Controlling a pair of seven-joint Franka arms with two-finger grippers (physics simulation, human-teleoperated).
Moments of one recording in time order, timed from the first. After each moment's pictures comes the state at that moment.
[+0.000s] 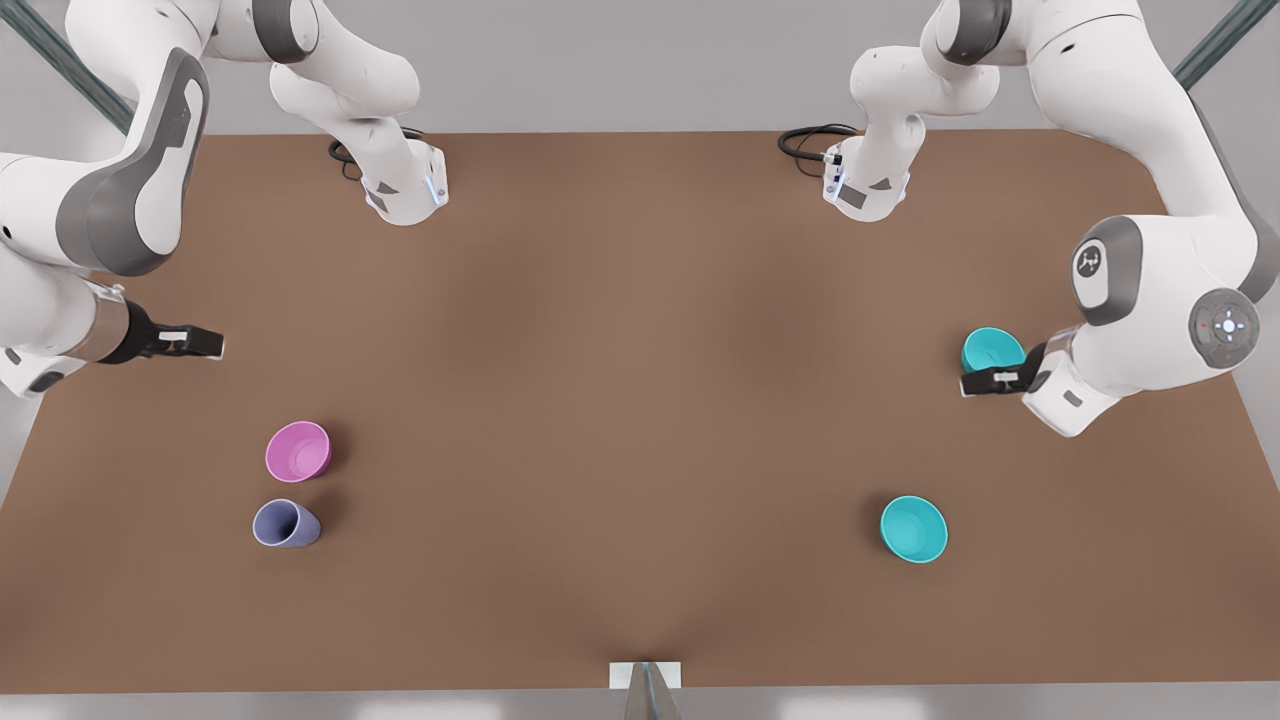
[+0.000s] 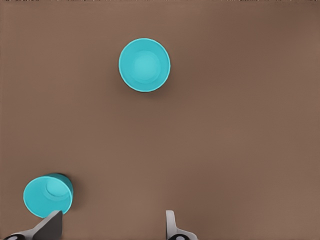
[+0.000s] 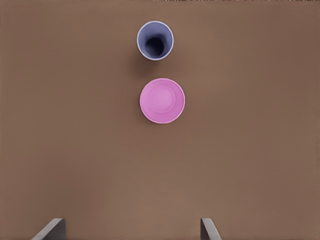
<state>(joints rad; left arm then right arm) -0.11 0.33 0.12 -1.37 -0.11 1.51 -0.06 0.02 0.29 -0.13 -1.24 -0.03 1.31 -0.10</state>
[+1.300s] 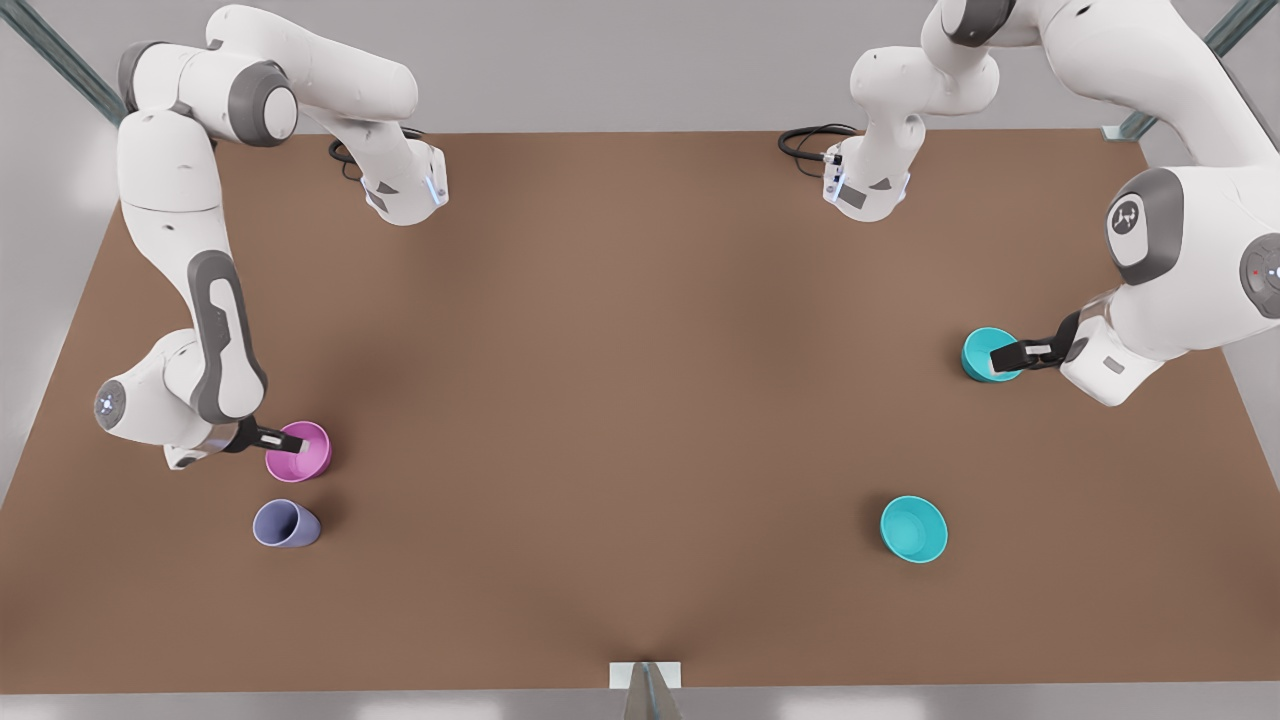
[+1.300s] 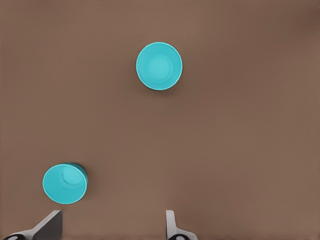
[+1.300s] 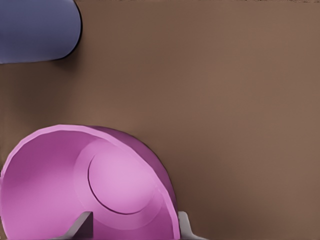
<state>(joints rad) -0.09 0.26 0.12 -1.36 -0.09 1.46 -0.08 -0.16 0.60 -0.13 -1.84 0.40 2.23 -0.28</state>
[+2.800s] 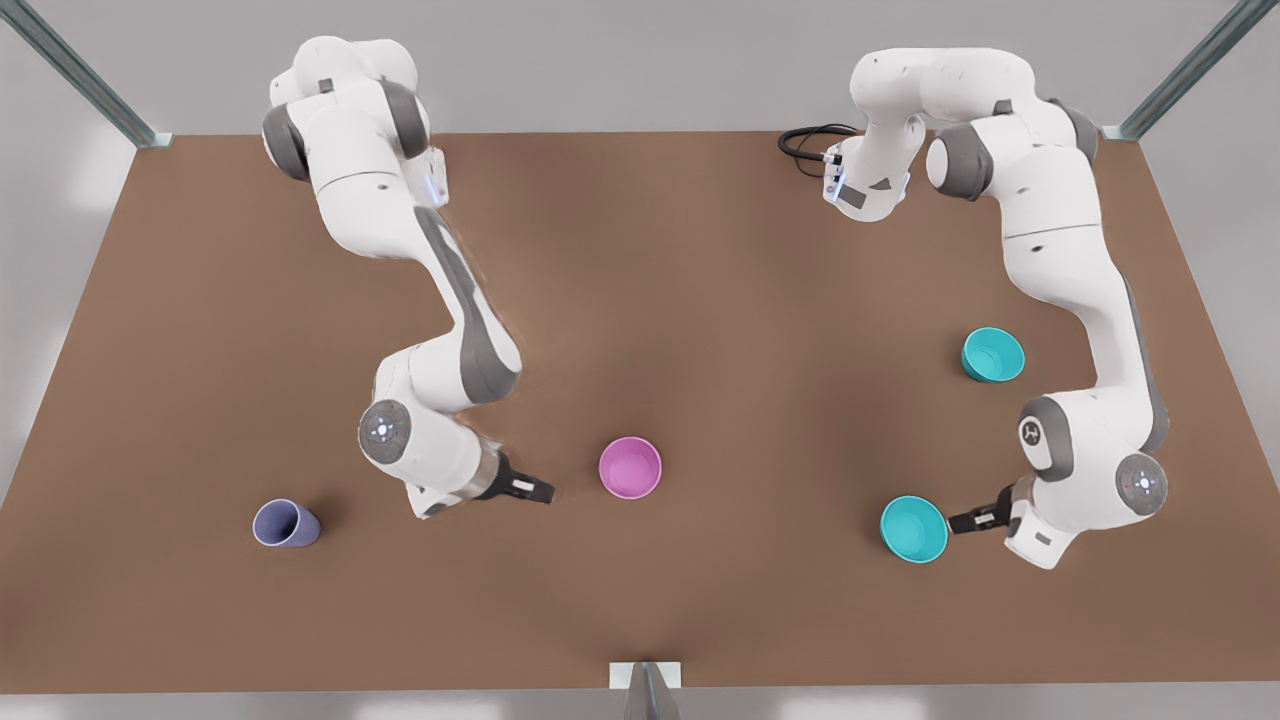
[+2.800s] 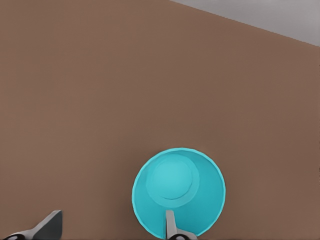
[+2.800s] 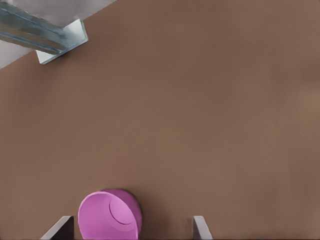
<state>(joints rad) 0.00 0.87 0.11 -1.17 -0.22 1.99 -0.07 0.38 0.77 -0.16 -1.10 0.43 1.94 0.50</state>
